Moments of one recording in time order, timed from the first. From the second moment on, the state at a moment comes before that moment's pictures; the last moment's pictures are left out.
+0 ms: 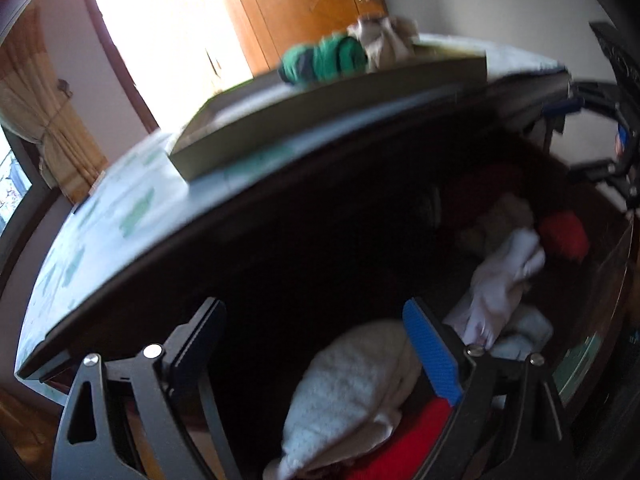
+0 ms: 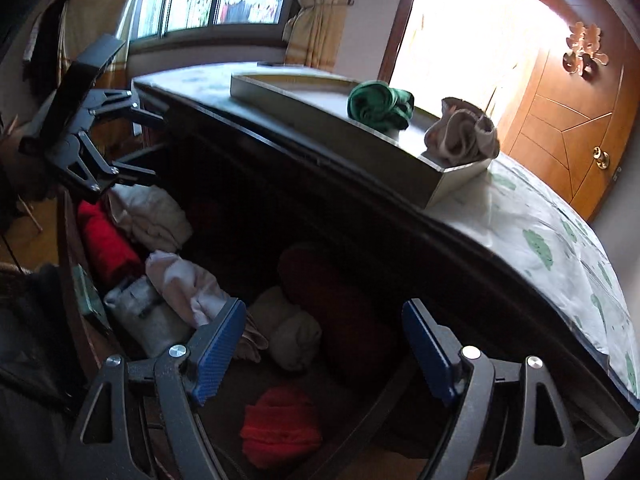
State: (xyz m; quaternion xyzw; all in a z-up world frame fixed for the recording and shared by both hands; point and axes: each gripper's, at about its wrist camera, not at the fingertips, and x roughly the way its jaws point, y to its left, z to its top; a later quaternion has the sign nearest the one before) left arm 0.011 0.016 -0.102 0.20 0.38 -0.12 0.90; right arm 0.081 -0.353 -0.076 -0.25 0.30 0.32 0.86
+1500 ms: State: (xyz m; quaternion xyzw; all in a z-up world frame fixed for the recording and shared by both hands) left arm 0.054 0.004 -0.173 0.19 0.58 -0.19 0.77; right arm 0.108 -0.198 -0.171 -0.33 0.52 0.39 0.68
